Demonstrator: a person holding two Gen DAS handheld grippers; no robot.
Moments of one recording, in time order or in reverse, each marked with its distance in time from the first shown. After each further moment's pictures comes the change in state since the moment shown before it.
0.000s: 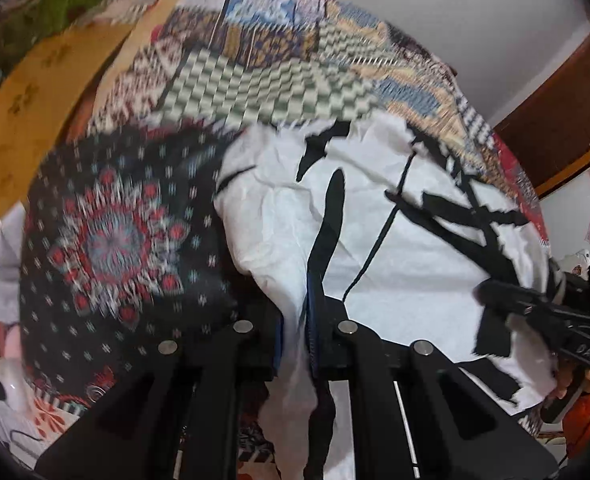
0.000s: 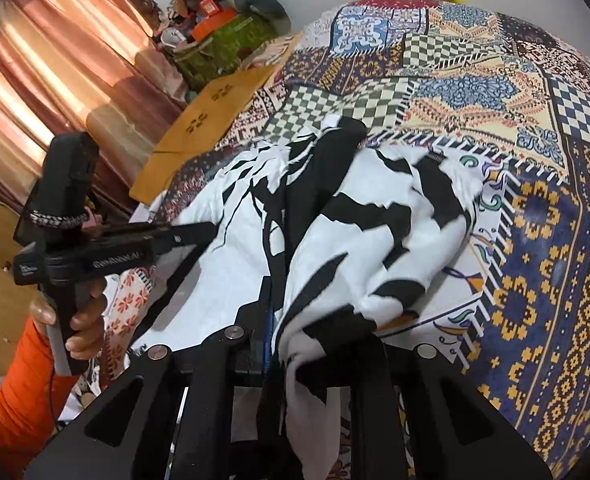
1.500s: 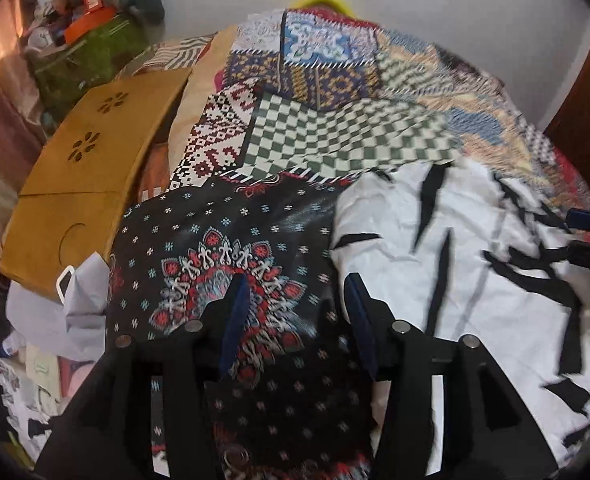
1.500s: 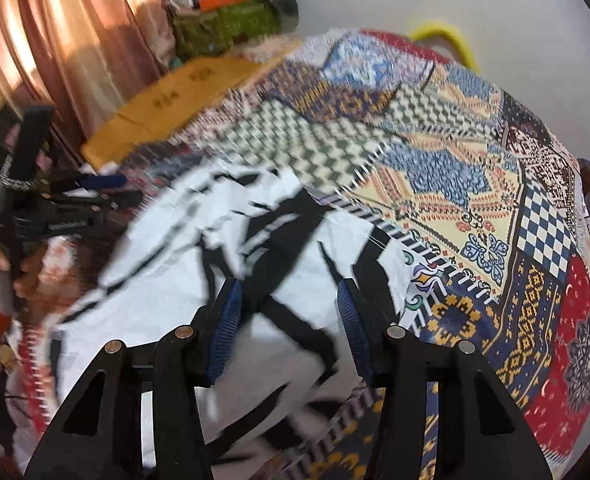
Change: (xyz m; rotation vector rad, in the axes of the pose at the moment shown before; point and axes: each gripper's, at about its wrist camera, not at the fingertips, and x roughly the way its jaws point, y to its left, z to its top) left arm -0.019 0.035 0.018 0.061 -0.147 0.237; right arm -0.018 0.002 0.039 -0.262 0.008 -0.240
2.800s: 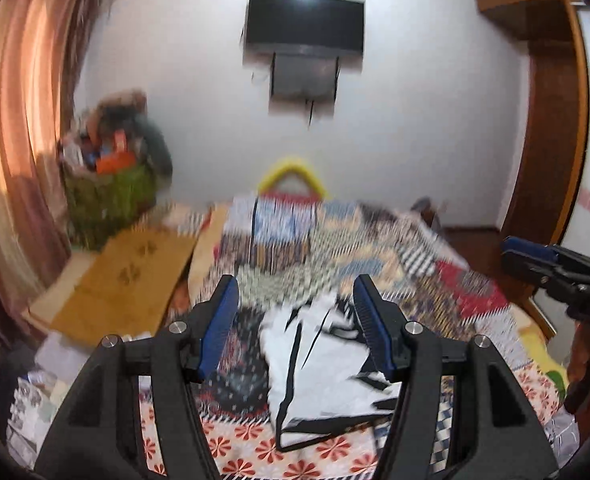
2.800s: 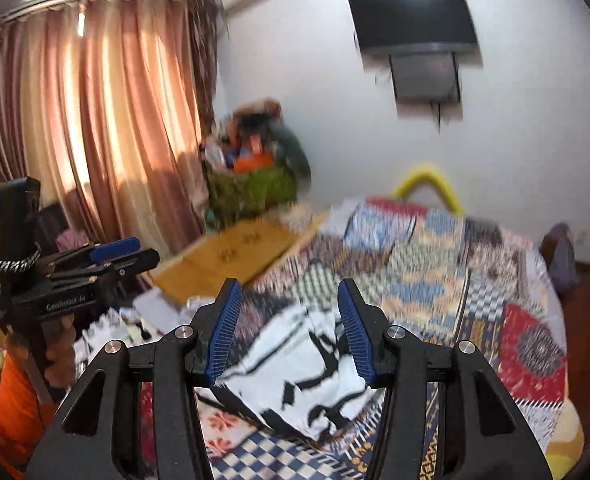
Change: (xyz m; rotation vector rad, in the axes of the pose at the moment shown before) left arm -0.293 -0.089 -0.084 0.050 -0.622 -0.019; right arm -0.228 0.099 -0.075 0.030 -0.616 0.001
